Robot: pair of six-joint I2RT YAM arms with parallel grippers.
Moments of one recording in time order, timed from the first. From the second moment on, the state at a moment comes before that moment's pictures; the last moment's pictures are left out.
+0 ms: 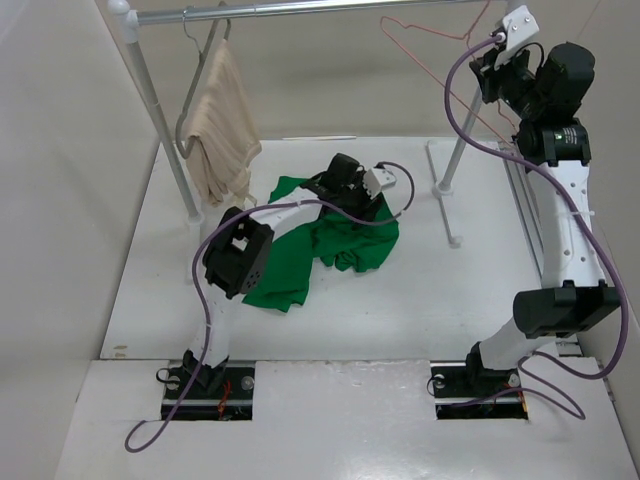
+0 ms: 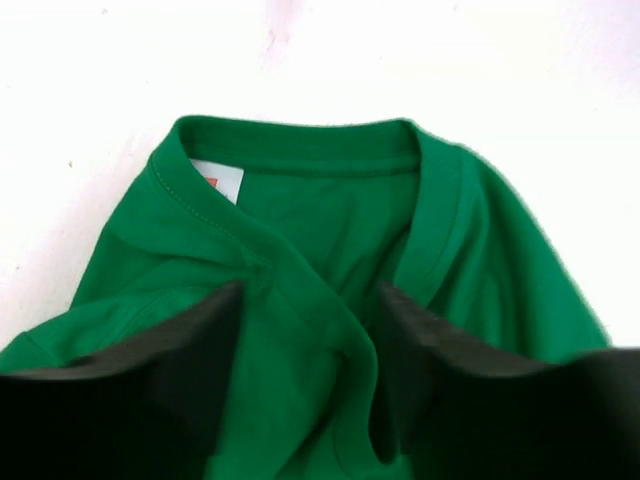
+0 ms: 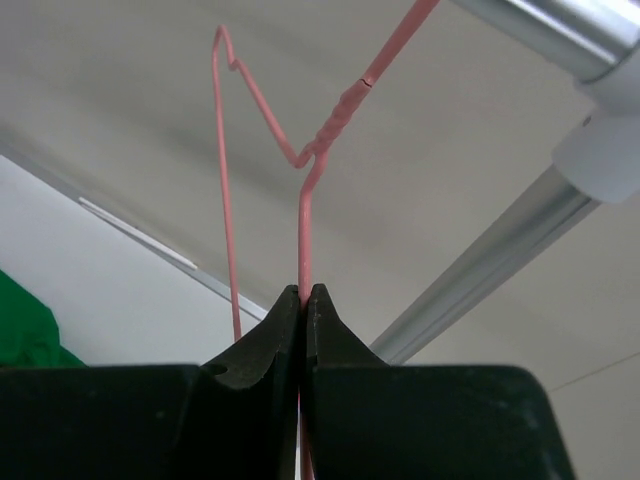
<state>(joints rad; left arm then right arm) -0.66 2.17 1.68 -0.21 0.36 0.38 -0.01 1.60 1.97 -0.33 -0.42 -0.38</state>
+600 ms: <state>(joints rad) -0.61 2.14 1.59 -0.06 0.39 0.25 0.13 1.40 1.72 -0.17 -0.51 -0.43</state>
